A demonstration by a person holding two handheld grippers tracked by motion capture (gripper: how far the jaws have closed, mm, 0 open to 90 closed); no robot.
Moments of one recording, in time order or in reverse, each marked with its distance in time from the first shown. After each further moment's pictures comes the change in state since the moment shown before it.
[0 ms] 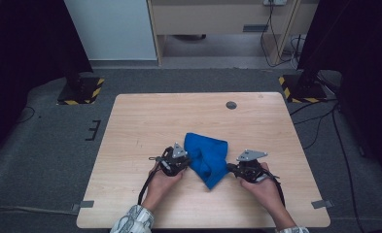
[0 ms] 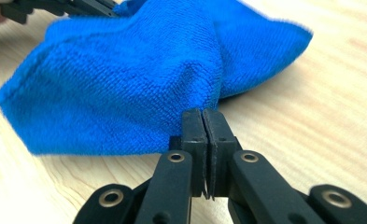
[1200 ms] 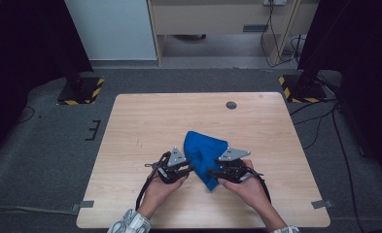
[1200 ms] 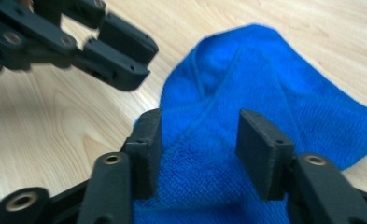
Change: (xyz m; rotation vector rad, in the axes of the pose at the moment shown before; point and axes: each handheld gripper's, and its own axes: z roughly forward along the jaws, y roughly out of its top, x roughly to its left) left arm -0.024 0.005 -0.038 -0.114 -0.086 0.029; right arm 0.044 0.037 0.013 -0.053 0.053 -0.082
